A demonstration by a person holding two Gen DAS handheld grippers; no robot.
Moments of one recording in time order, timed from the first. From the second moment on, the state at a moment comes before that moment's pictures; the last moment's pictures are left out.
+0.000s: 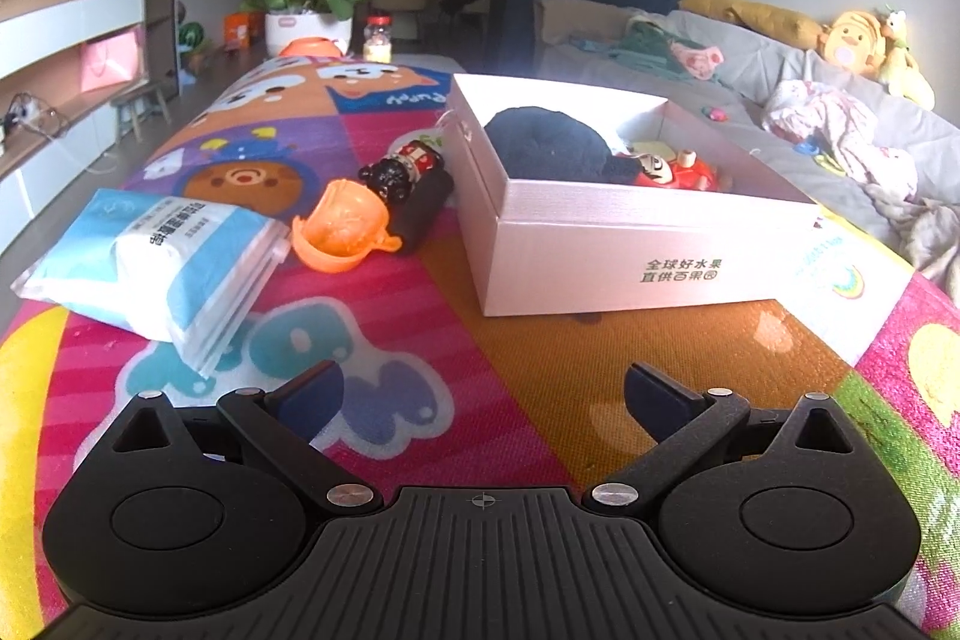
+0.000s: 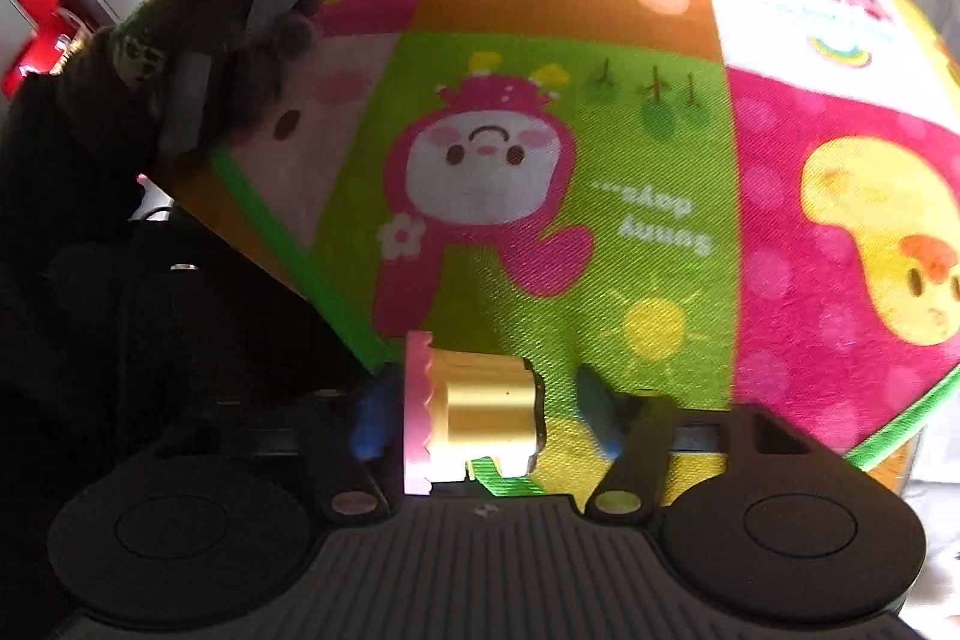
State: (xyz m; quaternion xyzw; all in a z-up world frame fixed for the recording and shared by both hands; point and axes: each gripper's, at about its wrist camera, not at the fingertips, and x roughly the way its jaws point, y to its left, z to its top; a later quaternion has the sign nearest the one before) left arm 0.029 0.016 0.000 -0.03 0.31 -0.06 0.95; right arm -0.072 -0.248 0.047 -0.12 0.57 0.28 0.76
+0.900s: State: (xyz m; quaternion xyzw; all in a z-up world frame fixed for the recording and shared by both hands) left arm -0.002 -0.018 0.017 0.07 0.30 -0.09 0.95; right arm 0.086 -0.202 0.166 -0.06 0.33 0.22 0.92
